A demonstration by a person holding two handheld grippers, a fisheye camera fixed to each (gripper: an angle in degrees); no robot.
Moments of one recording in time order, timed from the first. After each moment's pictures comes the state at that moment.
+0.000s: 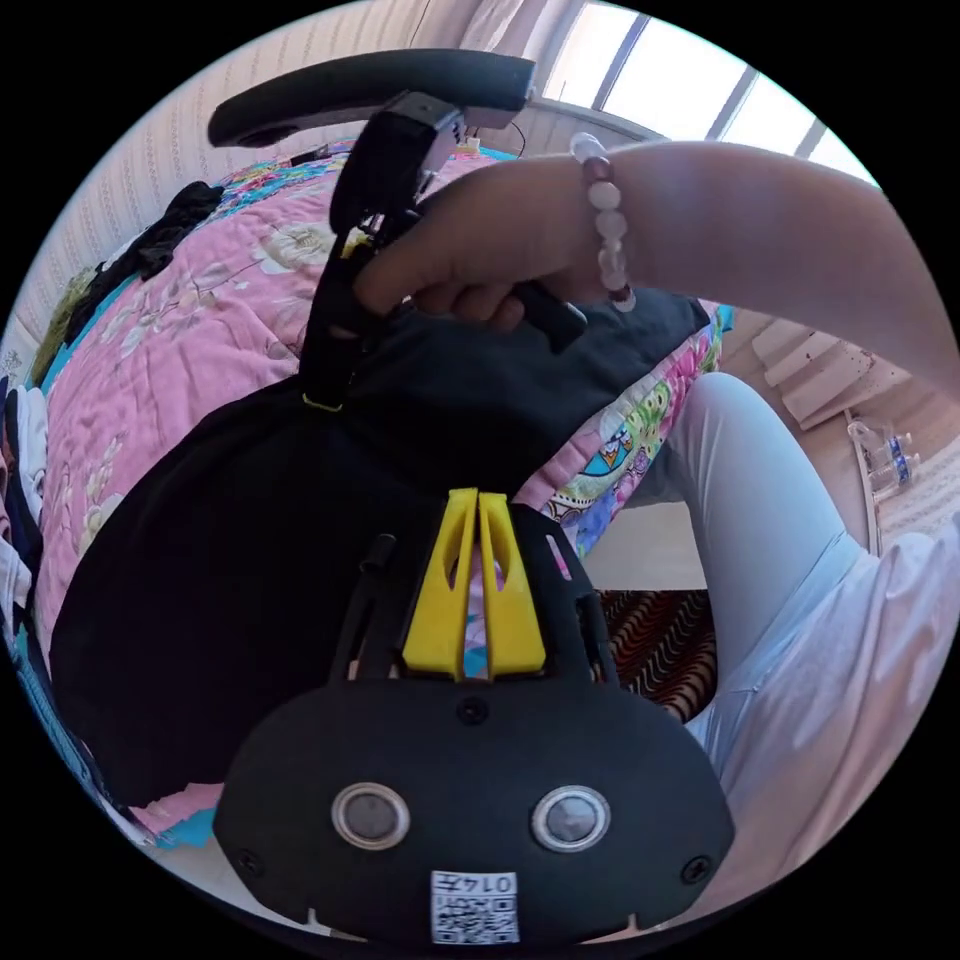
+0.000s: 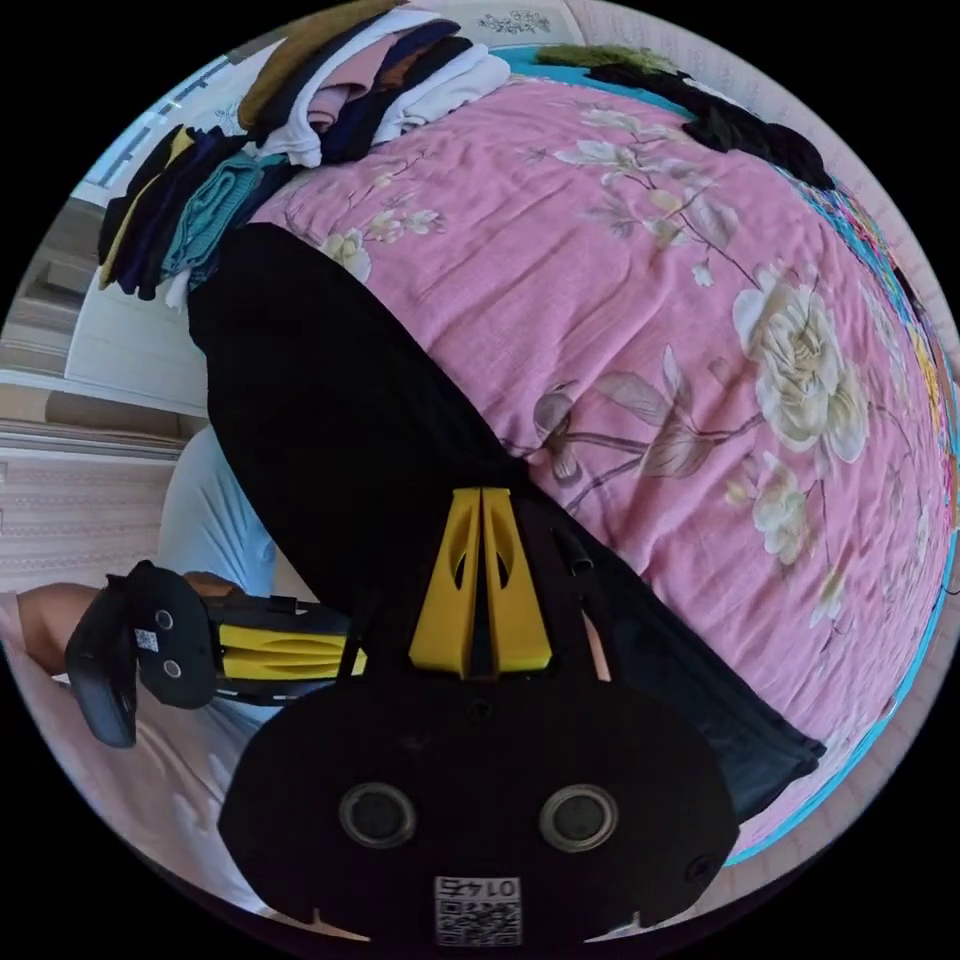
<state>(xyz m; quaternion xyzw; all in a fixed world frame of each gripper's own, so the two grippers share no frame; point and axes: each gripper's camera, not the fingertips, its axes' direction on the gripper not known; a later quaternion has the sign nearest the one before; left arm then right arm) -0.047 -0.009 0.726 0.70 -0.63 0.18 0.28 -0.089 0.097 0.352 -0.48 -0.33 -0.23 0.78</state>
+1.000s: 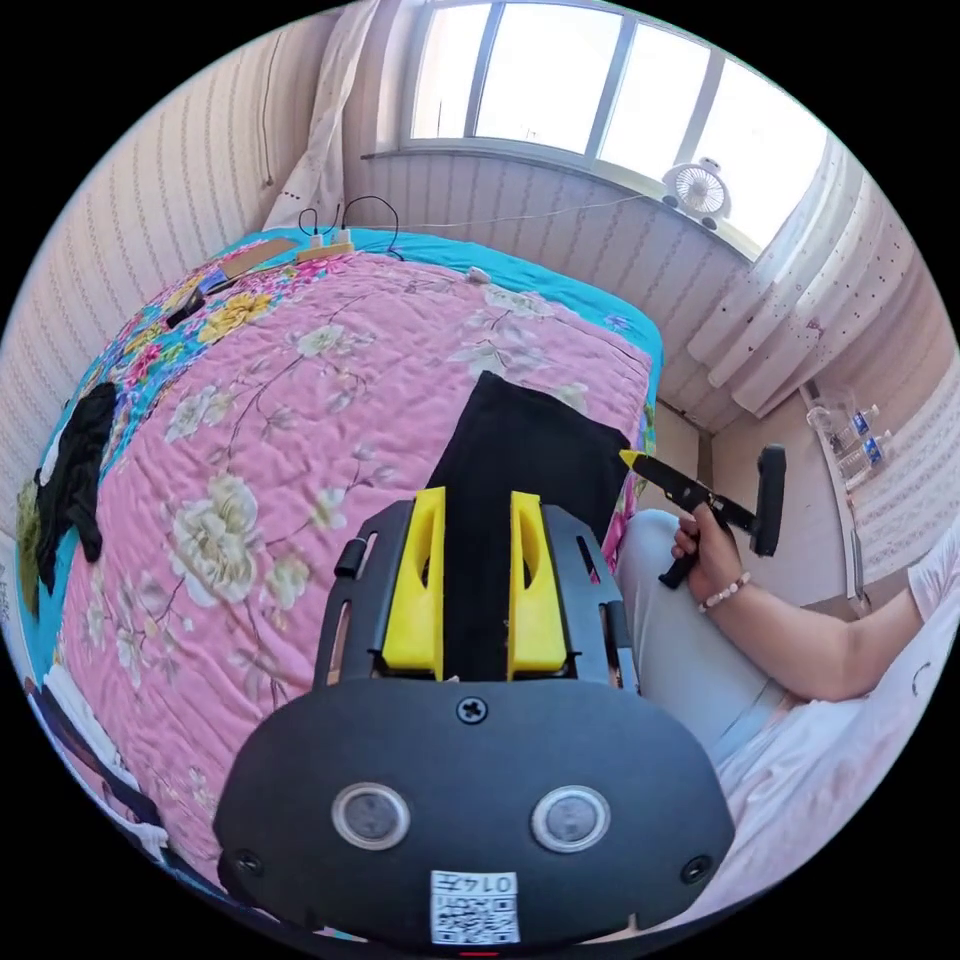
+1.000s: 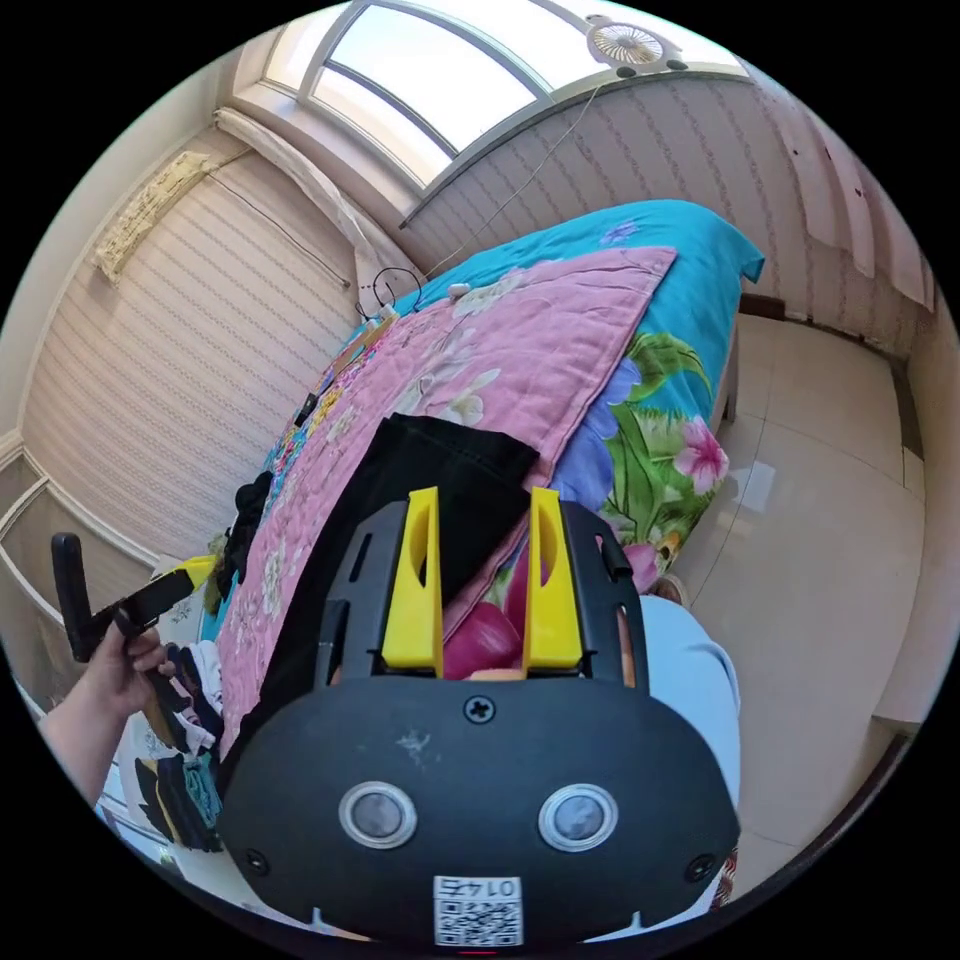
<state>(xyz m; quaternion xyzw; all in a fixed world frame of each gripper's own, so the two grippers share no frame) 0.347 -0.096 0.820 0.61 -0.71 0.27 0.24 0.468 0.223 0.072 -0.12 0.05 0.49 0.86</state>
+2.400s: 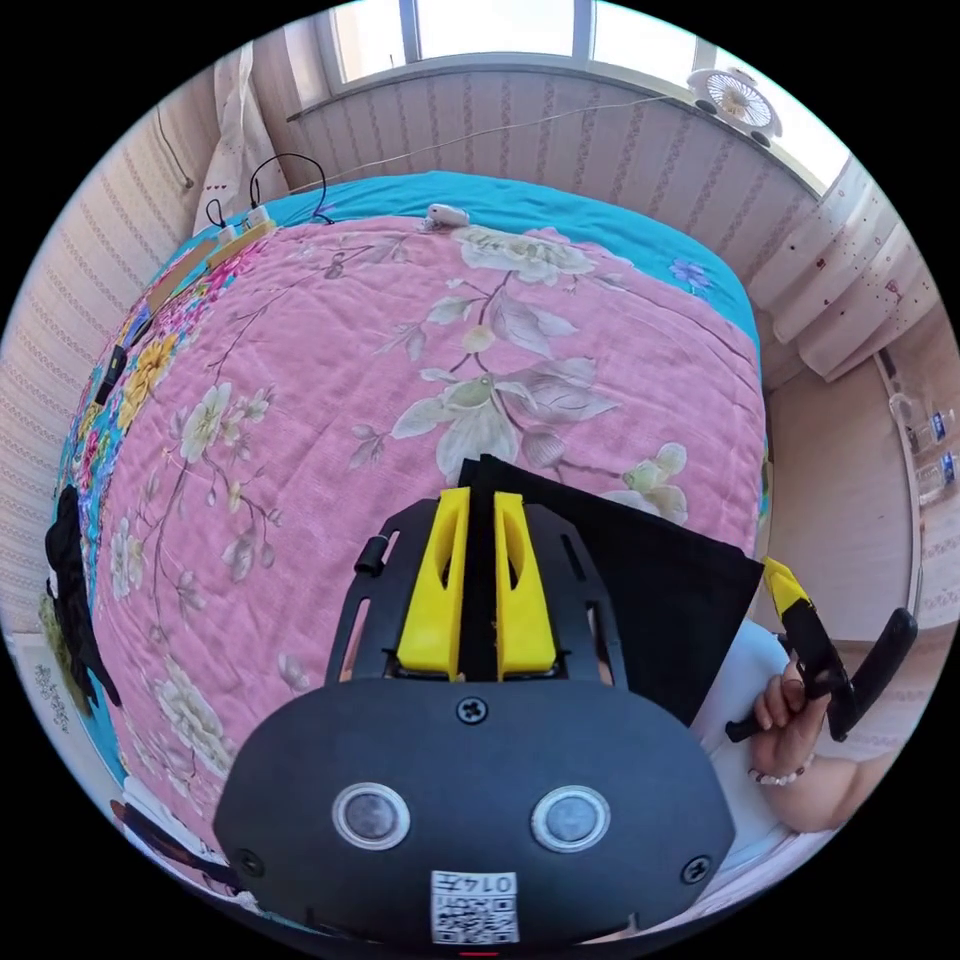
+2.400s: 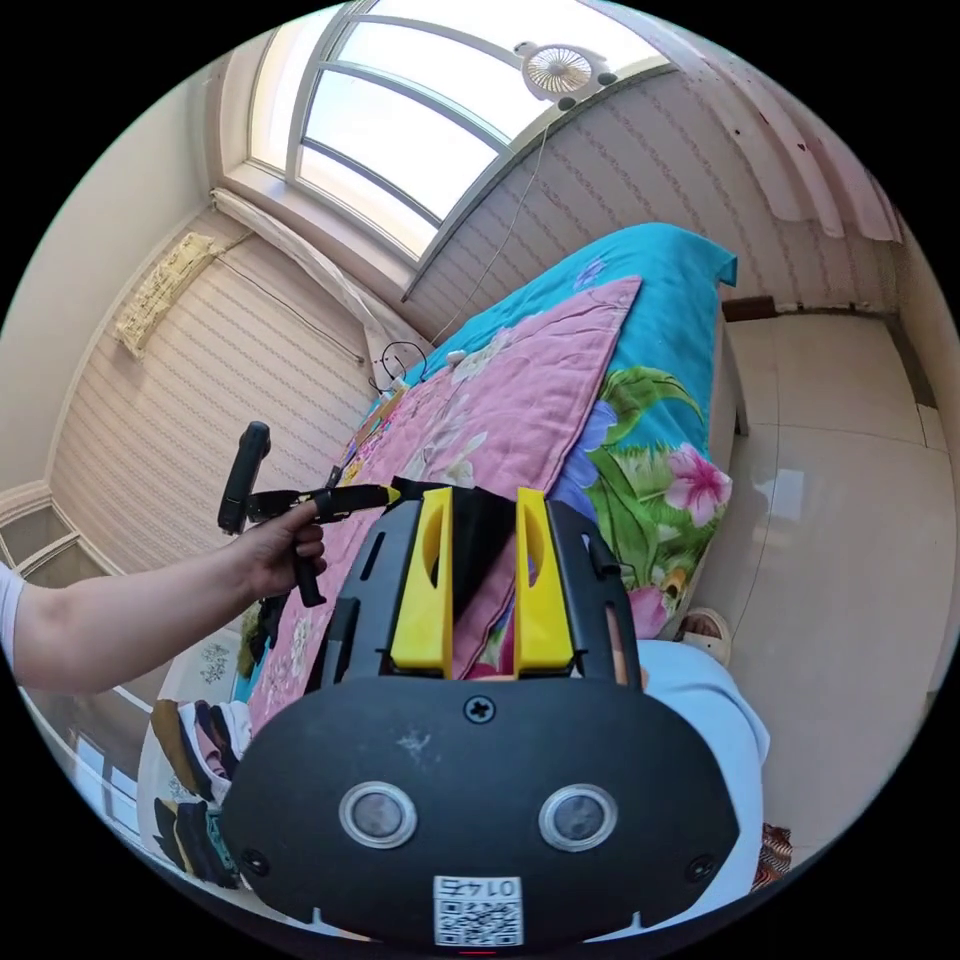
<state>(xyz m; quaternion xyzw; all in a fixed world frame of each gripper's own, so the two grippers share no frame) 0.617 -0.255 0.767 0.56 -0.77 0.18 0.25 0.567 0.238 0.027 -0.01 0.05 0.53 0.85</state>
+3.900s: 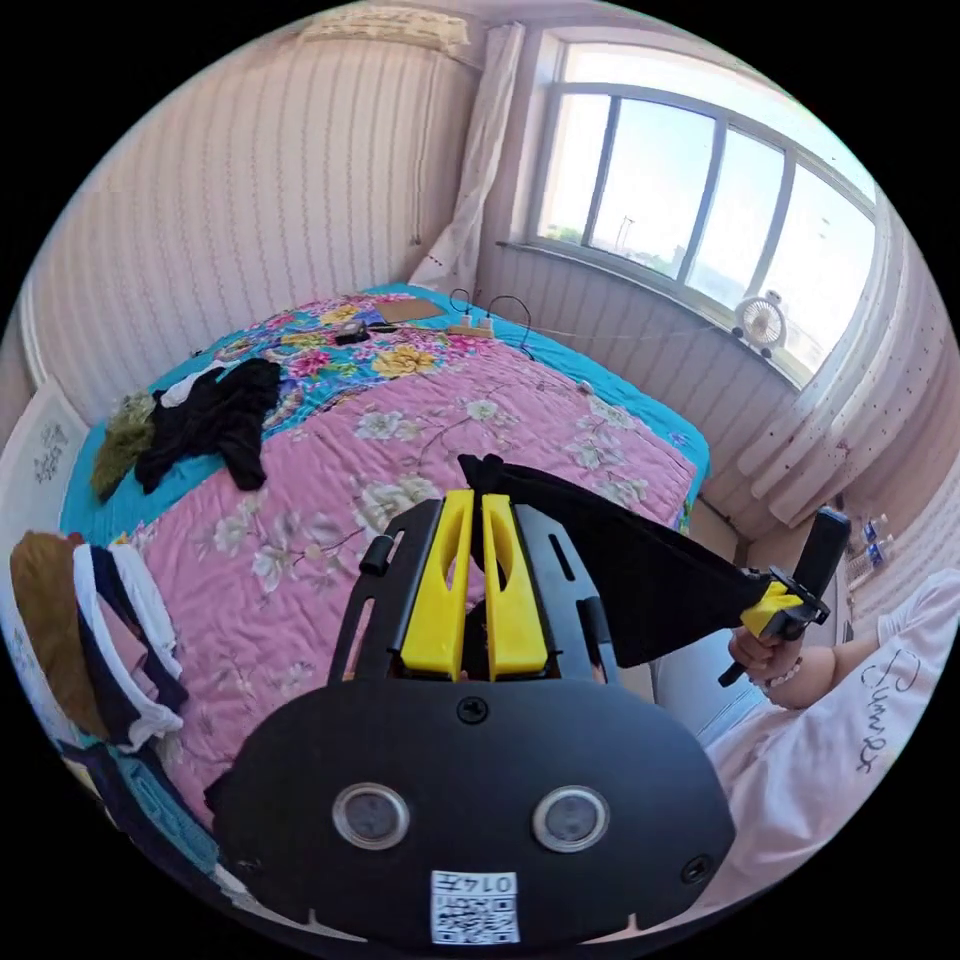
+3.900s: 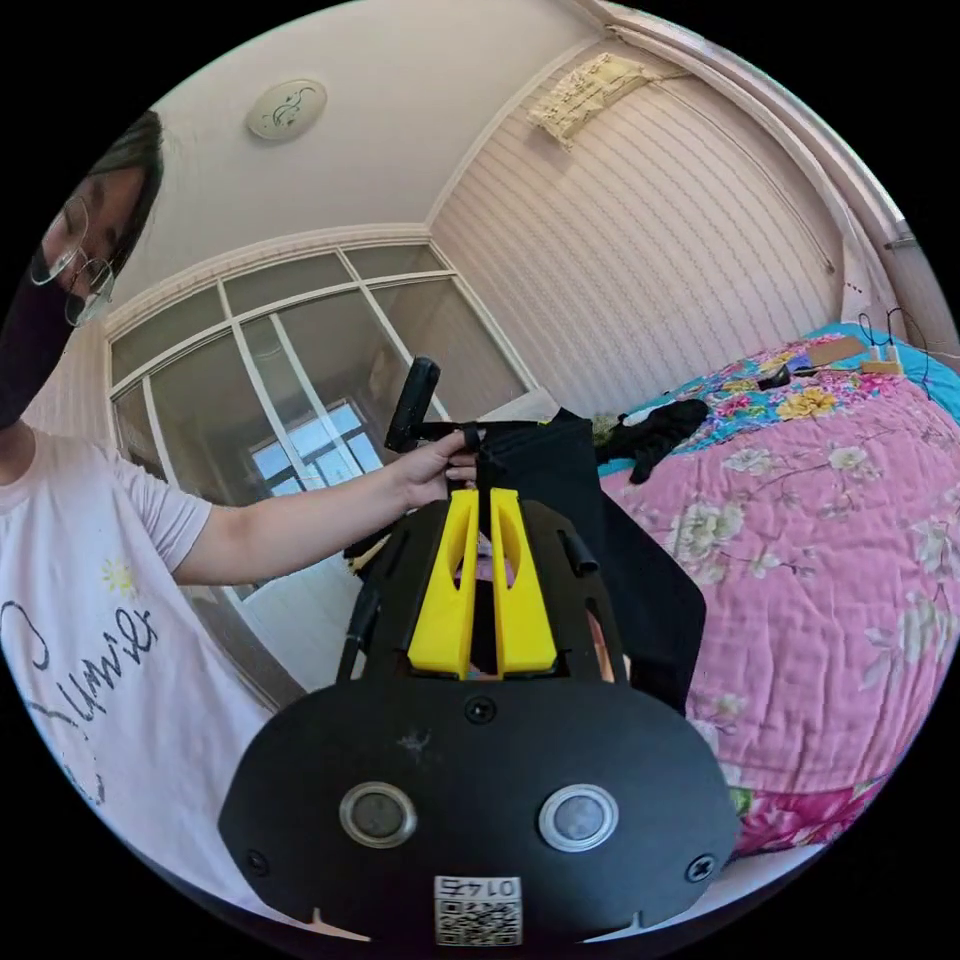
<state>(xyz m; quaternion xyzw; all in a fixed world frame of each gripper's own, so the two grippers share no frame) 0.005 0.191 0.828 0.75 -0.60 0.26 0.13 0.196 0.161 0.033 0.02 -0.49 0.14 0.86</state>
